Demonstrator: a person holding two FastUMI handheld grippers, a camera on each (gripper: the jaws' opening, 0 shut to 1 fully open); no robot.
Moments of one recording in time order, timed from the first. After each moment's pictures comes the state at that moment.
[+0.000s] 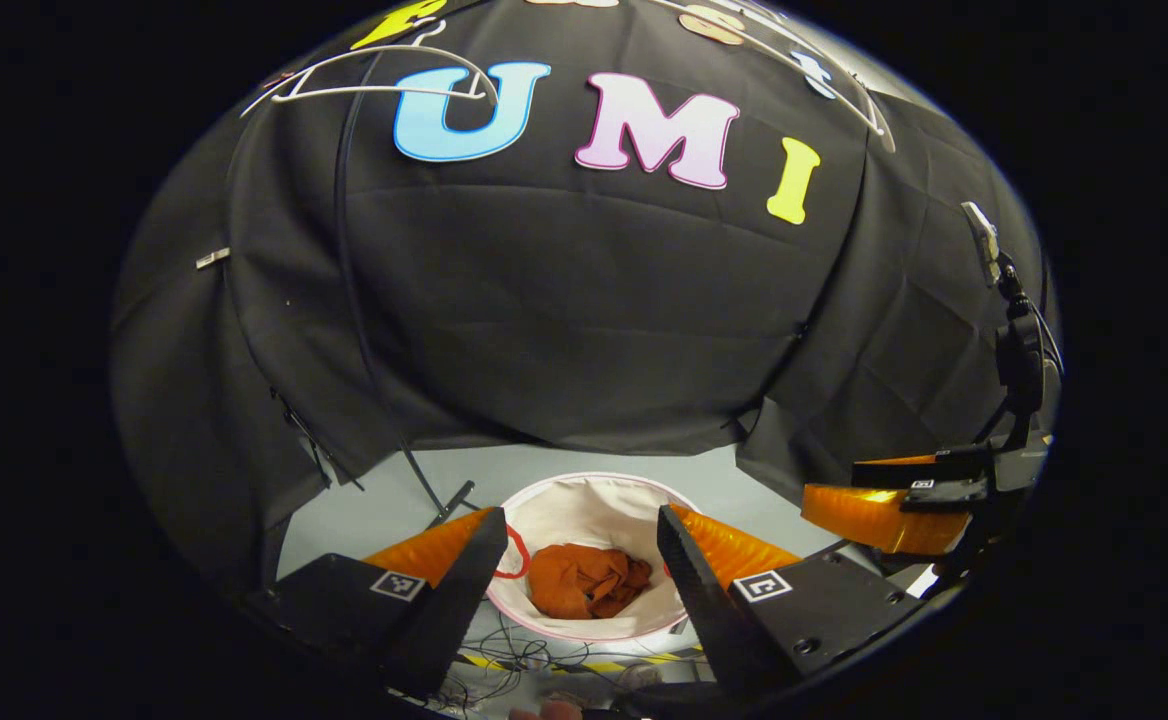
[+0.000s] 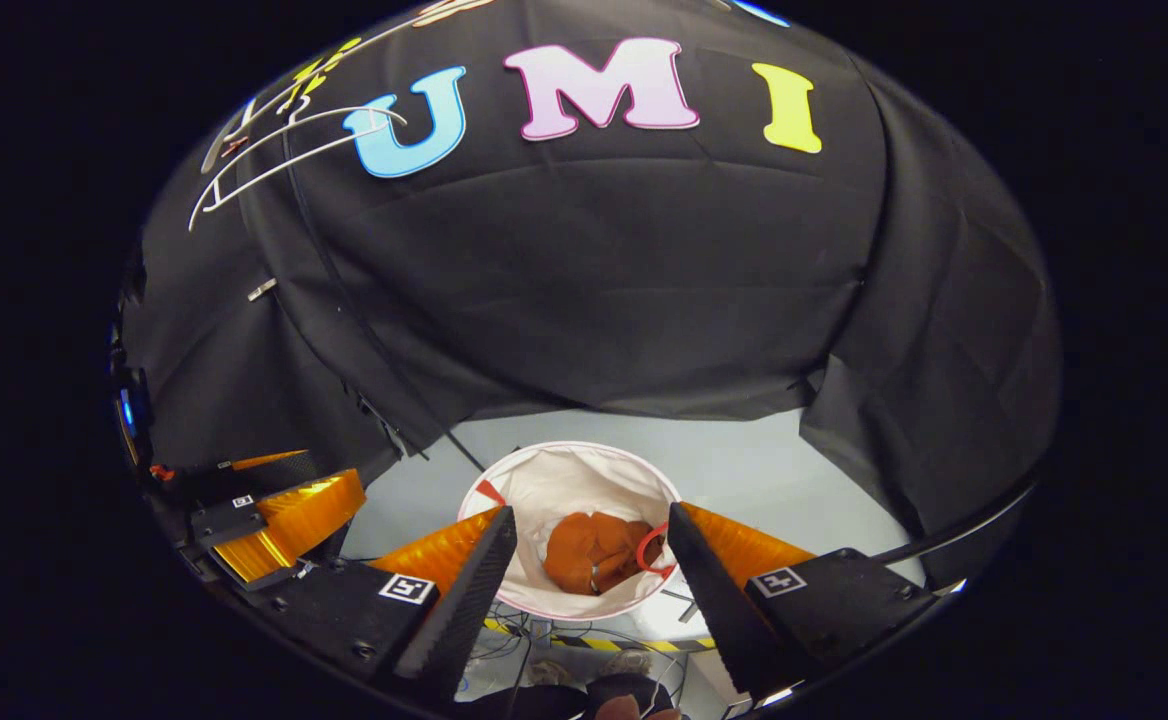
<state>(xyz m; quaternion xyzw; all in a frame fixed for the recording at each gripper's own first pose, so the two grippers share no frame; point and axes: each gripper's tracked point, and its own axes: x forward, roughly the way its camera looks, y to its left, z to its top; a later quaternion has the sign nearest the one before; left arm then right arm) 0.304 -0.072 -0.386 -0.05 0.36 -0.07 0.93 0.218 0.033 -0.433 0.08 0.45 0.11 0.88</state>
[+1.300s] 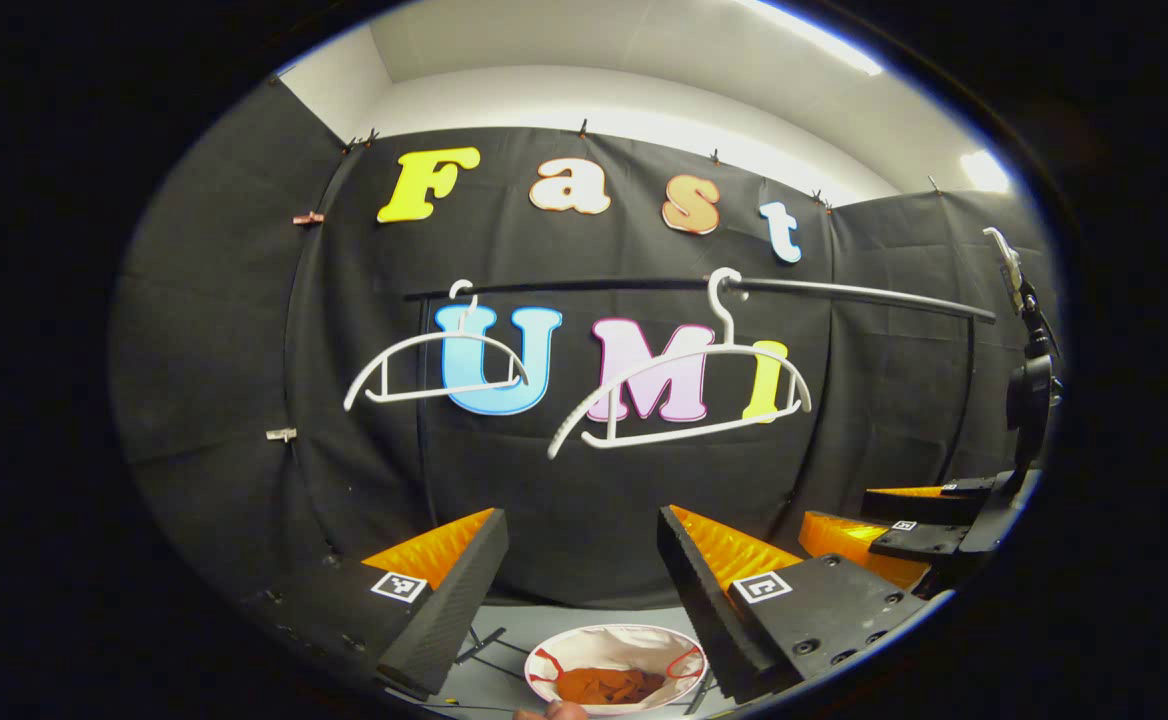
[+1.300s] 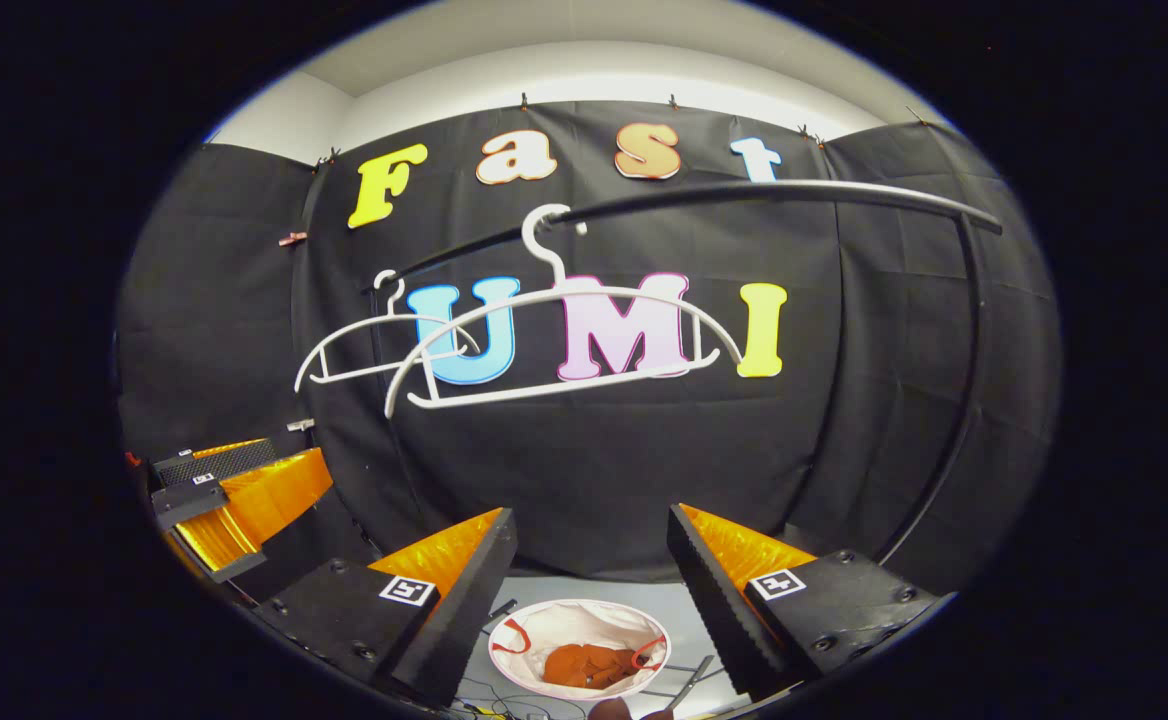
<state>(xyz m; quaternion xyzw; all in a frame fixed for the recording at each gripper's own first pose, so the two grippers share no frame) 0.253 -0.016 -0.071 -0.03 0.08 -0.05 1.00 0.210 0.057 -0.128 0.07 0.17 0.06 0.98</state>
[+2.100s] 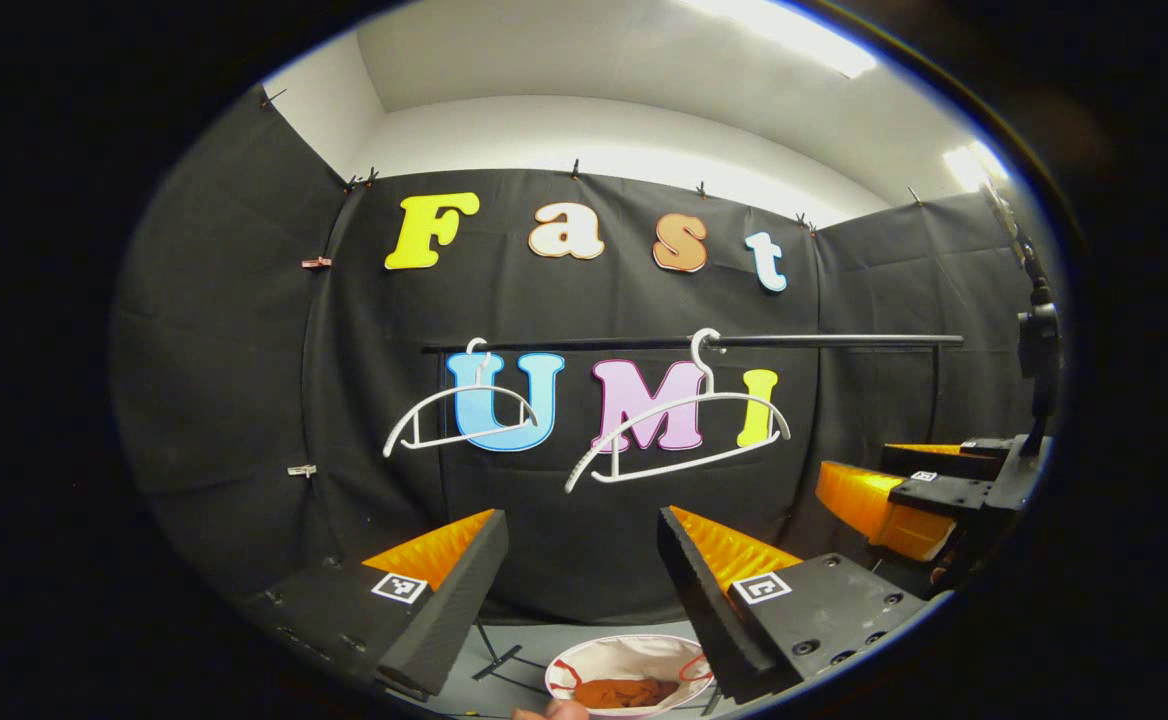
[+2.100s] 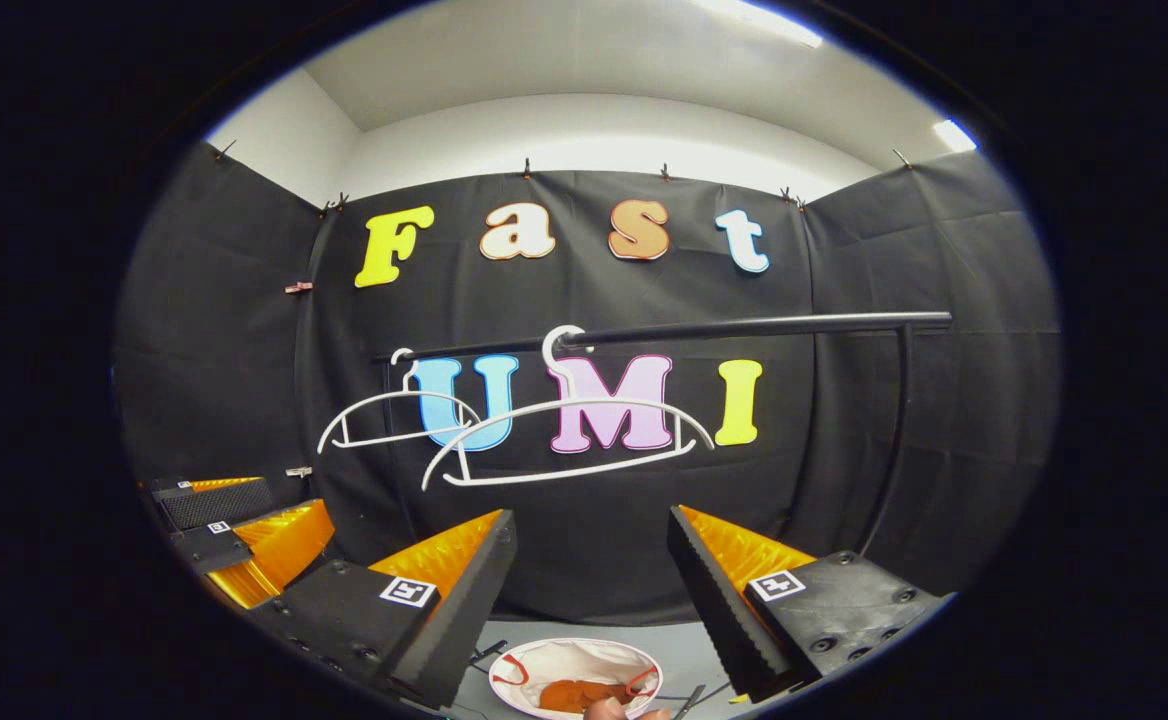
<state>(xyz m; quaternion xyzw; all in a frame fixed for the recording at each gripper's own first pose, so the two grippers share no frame) 0.195 0.004 -0.033 -0.01 0.04 -0.04 1.00 0.177 0.056 -0.049 0.07 0.08 0.03 0.99</state>
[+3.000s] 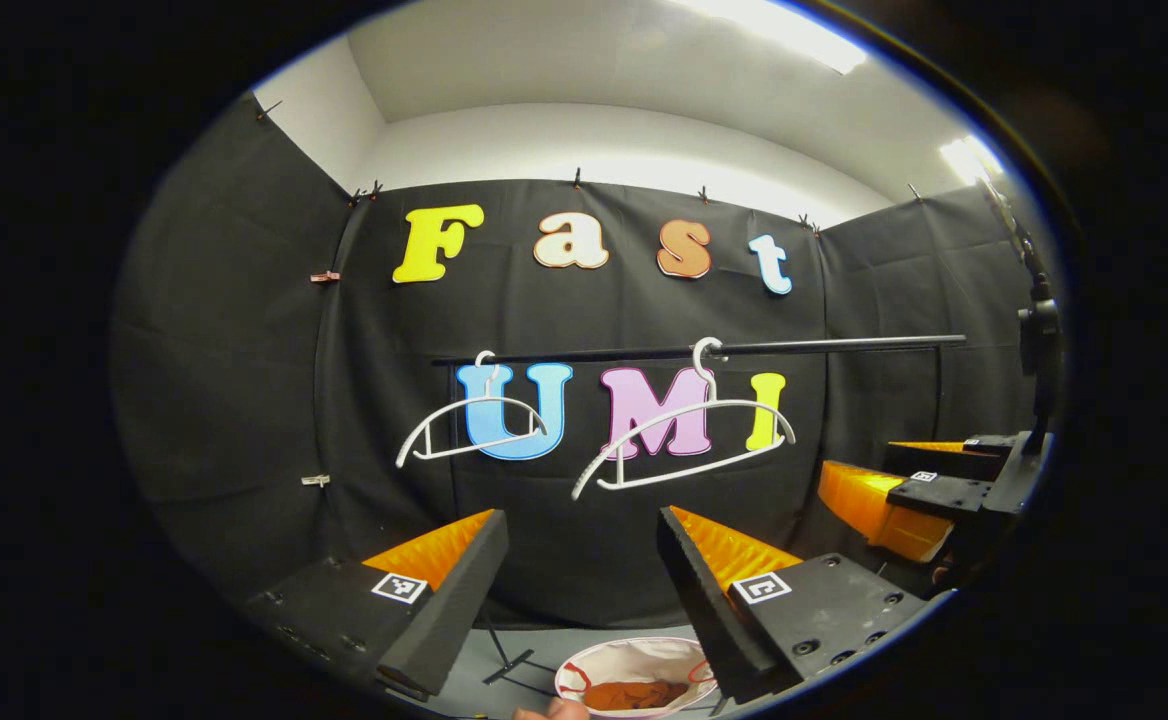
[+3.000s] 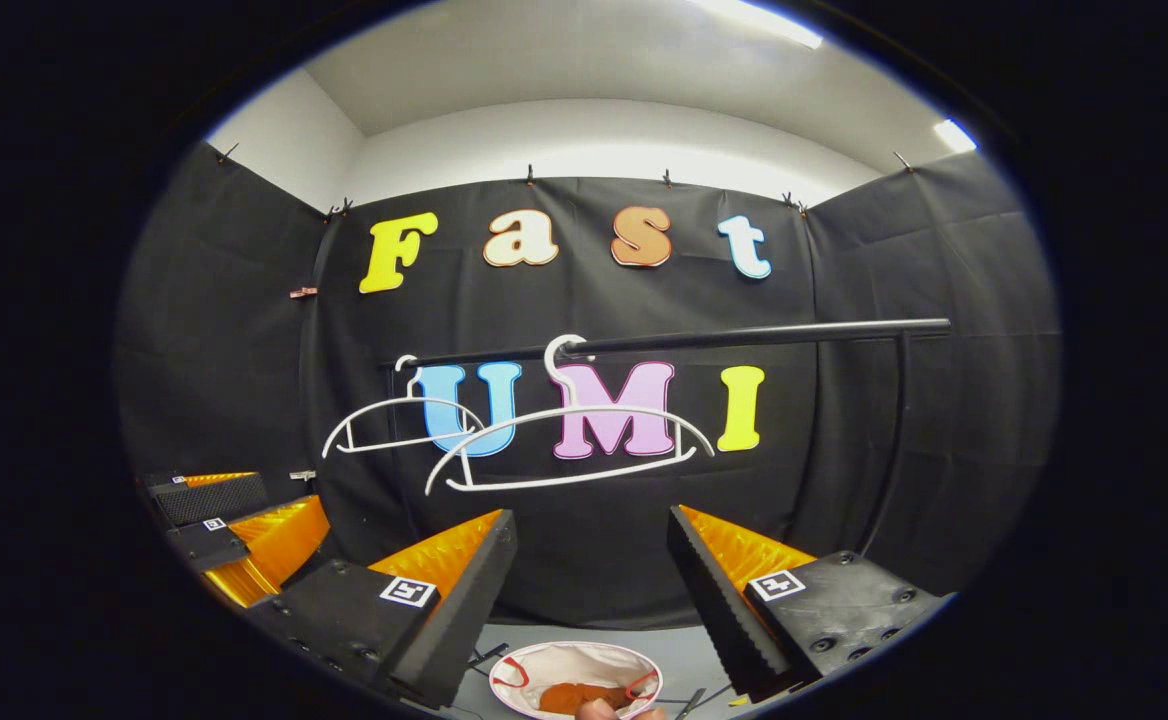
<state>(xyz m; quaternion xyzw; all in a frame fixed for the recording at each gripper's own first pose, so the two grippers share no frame) 0.189 0.002 -0.022 0.00 0.03 -0.03 1.00 0.177 0.054 -0.043 0.07 0.07 0.04 0.99</state>
